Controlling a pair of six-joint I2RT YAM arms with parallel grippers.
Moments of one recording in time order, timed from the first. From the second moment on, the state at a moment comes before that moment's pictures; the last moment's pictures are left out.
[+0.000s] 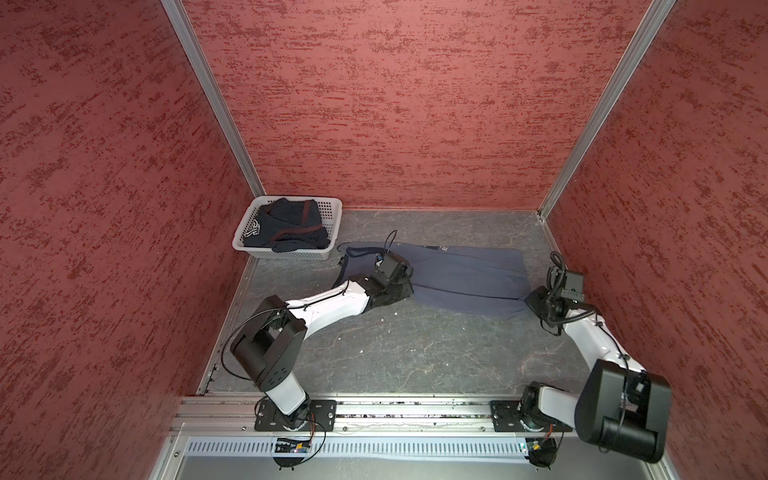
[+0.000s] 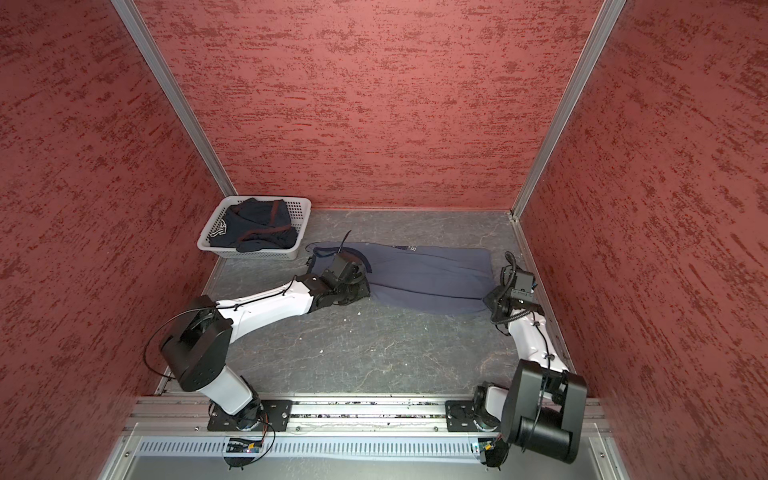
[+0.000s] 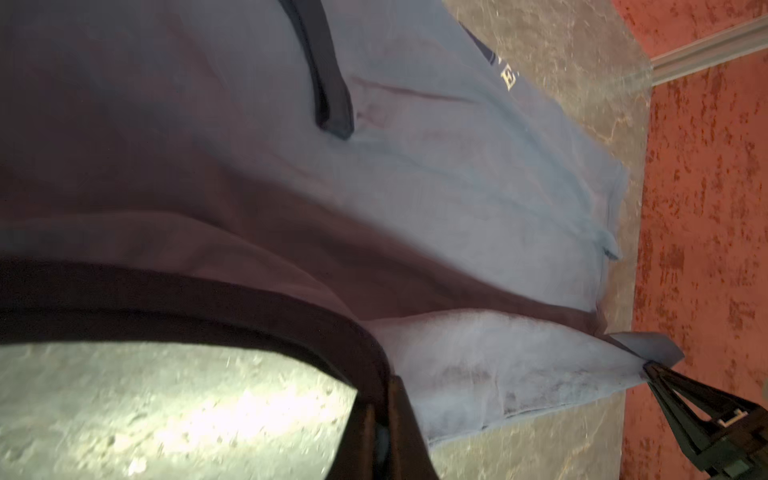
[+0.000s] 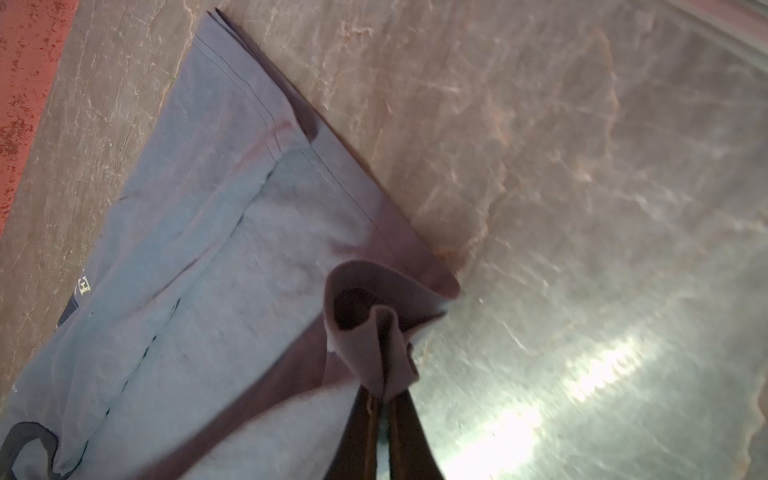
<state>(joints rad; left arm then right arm) -0.72 1.68 1.10 -0.29 -0.03 -1.01 -0.31 1.26 0.68 -0.40 -0.10 0.64</state>
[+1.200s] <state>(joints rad) -0.58 2.03 1.43 -0.41 -0.02 -0.97 -0.30 1.58 0.98 -0.33 -0.17 0.62</state>
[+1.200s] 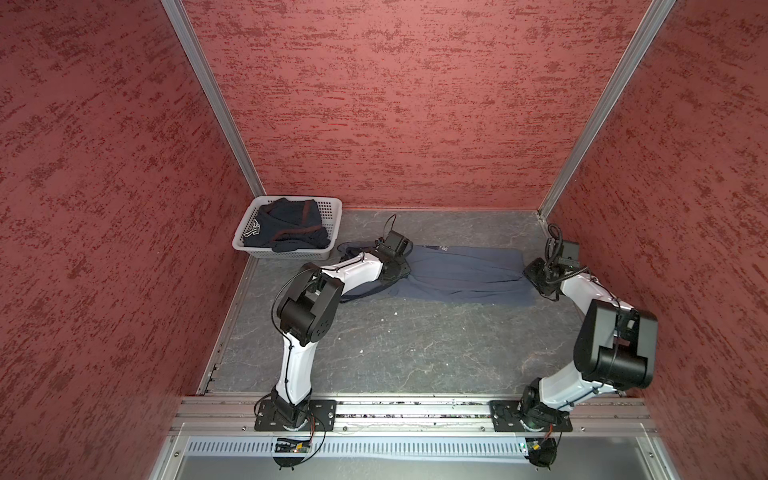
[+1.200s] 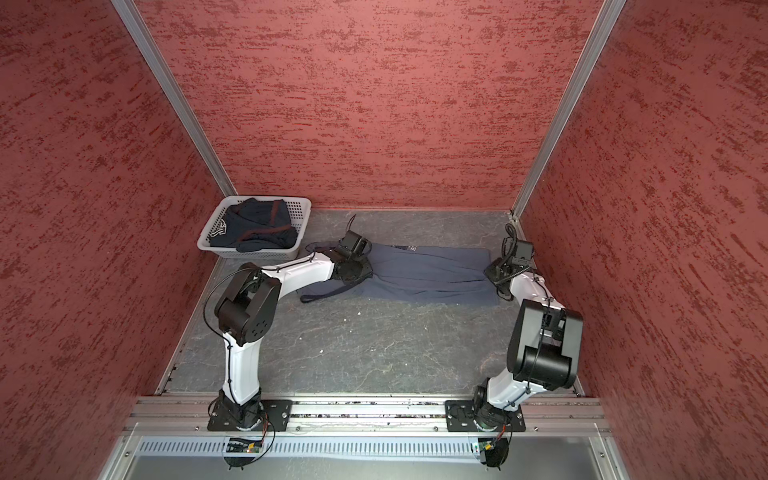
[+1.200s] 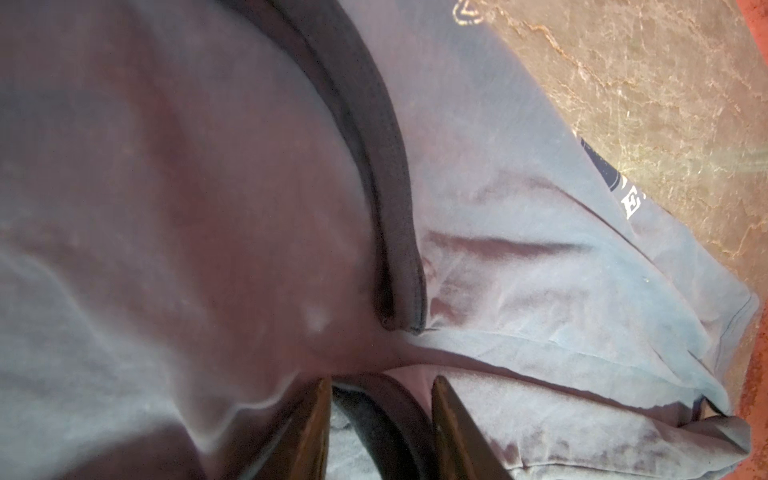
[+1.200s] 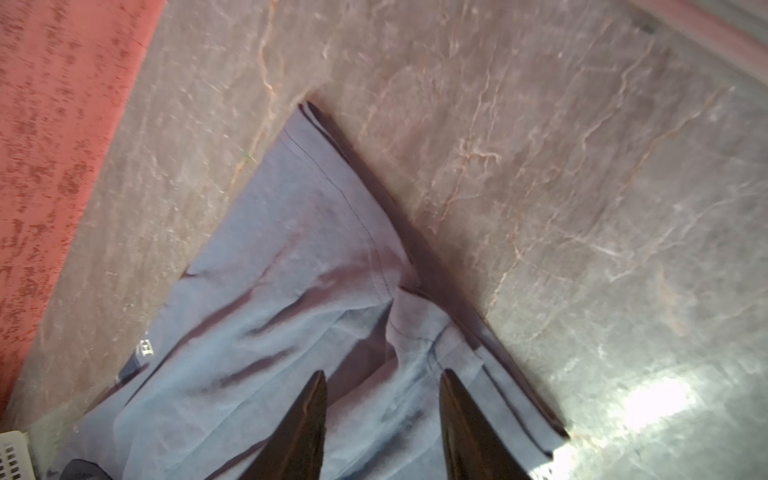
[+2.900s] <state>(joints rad) -0.53 2.16 1.57 -0.45 -0.02 -1.00 -0.25 1.87 1.20 -0.37 -0.10 0.62</state>
